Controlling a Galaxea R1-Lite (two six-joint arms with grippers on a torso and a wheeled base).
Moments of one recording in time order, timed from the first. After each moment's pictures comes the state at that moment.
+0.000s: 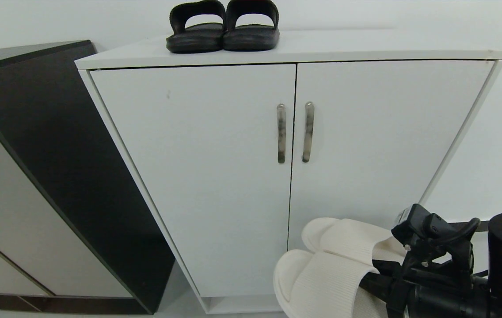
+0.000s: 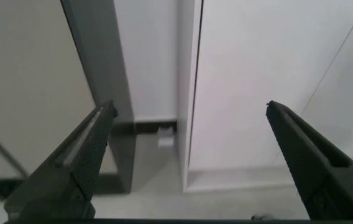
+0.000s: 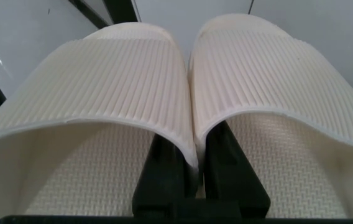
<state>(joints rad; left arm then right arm) 0.00 0.06 -0.05 0.00 -0.02 -0.01 0.86 1.41 -0.45 -0.63 -0.01 -0.02</state>
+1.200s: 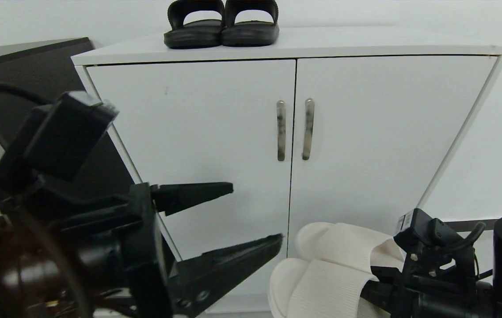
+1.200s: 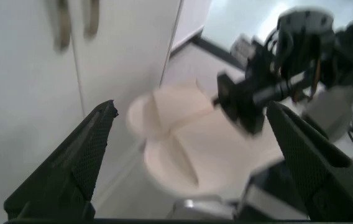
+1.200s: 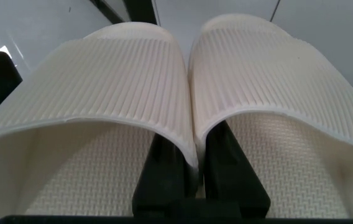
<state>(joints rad) -0.85 1.24 -0.69 -0.51 -0.18 -0.09 0.87 1.40 -0.45 -0.63 0.05 -0.02</state>
